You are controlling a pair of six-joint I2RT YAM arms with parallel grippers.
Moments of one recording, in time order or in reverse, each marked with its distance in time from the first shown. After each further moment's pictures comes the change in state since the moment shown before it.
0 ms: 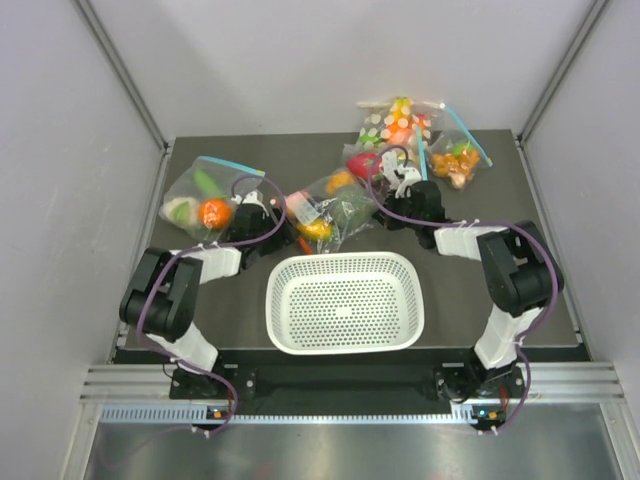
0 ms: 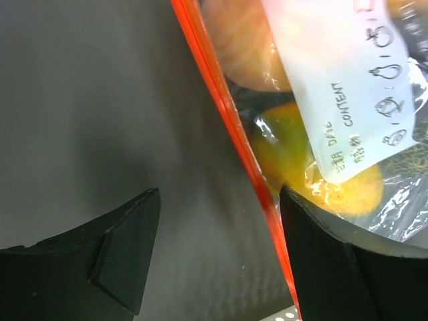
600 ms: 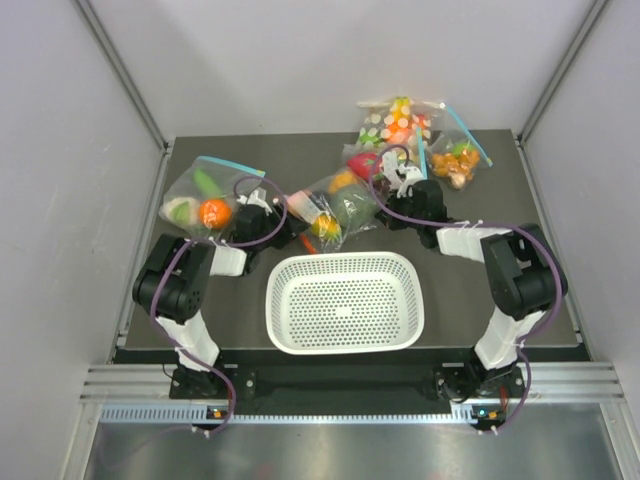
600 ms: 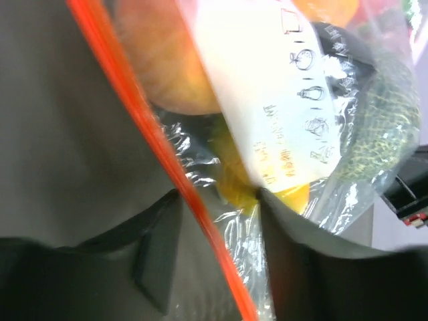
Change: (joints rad) left arm 0.007 0.152 -0.021 0.333 0.192 -0.191; right arm -0.006 -0.030 -0.002 -0.047 0.013 -0.028
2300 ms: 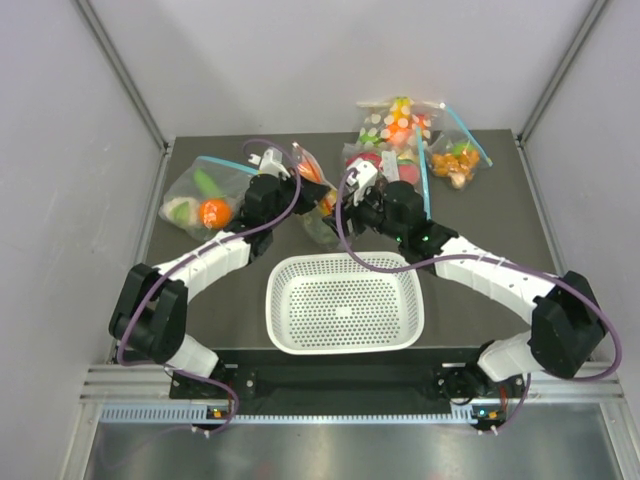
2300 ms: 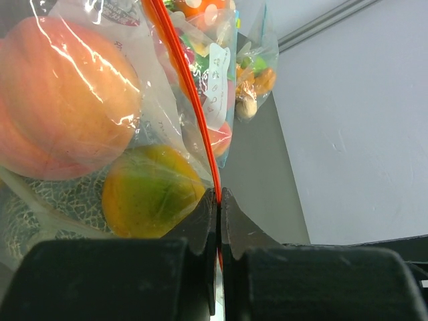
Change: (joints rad) left arm -0.191 -0.253 0.254 -0.207 -0.150 -0.004; right arm 0.399 -0.359 0.108 -0.195 0.143 -0.314
